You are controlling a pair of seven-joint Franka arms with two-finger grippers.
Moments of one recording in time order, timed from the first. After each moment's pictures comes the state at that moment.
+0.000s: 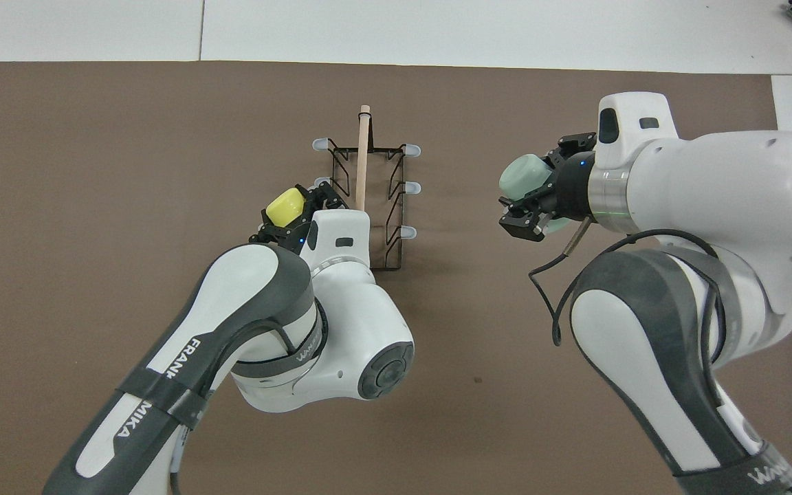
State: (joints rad) left arm -0.84 0.16 0.16 -1.99 1.09 2.20 -1.98; right arm 0.26 0.04 0.04 -1.86 0.38 2.29 -0.81
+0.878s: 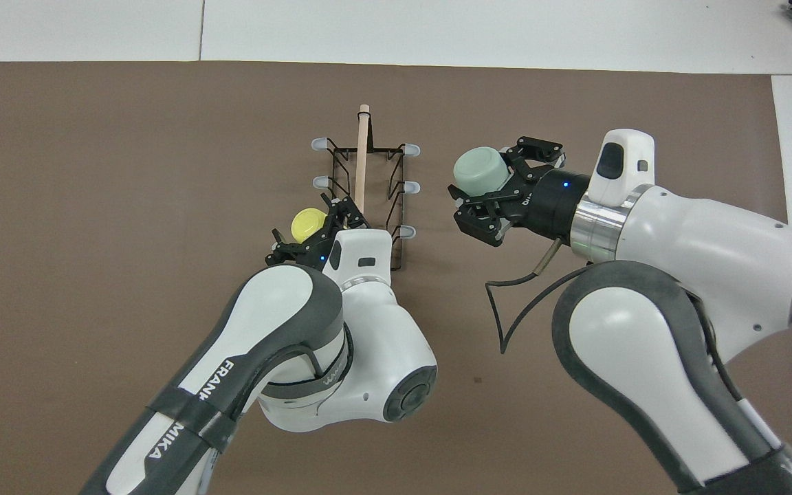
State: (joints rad) left arm -0.88 0.15 0.16 -1.99 1.04 2.16 -1.91; right arm 0.33 -0.01 0.04 -2.02 1.37 2.66 -1.41
